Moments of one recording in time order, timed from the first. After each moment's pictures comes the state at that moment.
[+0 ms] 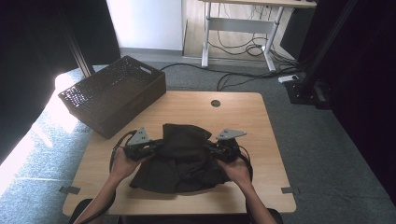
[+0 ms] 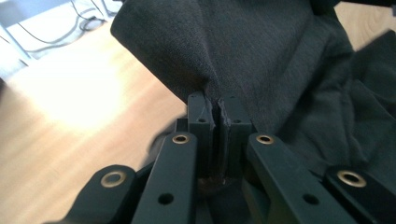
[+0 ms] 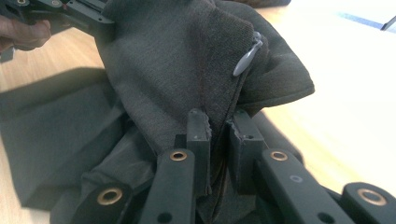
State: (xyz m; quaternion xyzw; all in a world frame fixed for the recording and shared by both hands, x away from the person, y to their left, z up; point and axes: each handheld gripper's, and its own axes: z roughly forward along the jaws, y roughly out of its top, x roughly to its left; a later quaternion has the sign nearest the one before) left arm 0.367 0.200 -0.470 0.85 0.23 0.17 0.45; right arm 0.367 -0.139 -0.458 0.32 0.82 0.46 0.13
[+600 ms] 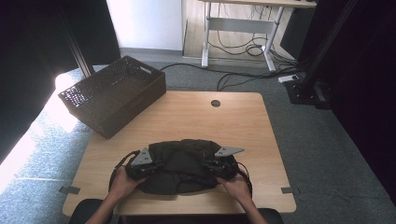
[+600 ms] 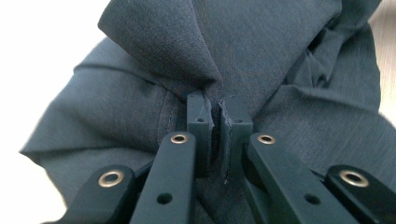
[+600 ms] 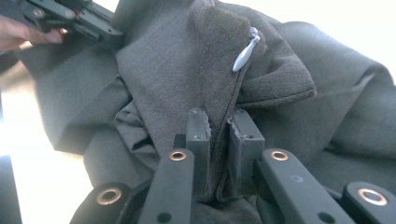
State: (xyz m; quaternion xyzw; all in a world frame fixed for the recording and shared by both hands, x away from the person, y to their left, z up) left arm 0.333 0.197 -0.519 0.87 0.23 0.14 0.41; right arm 0.337 -0.142 -0.507 0.33 0.82 0.46 0.07
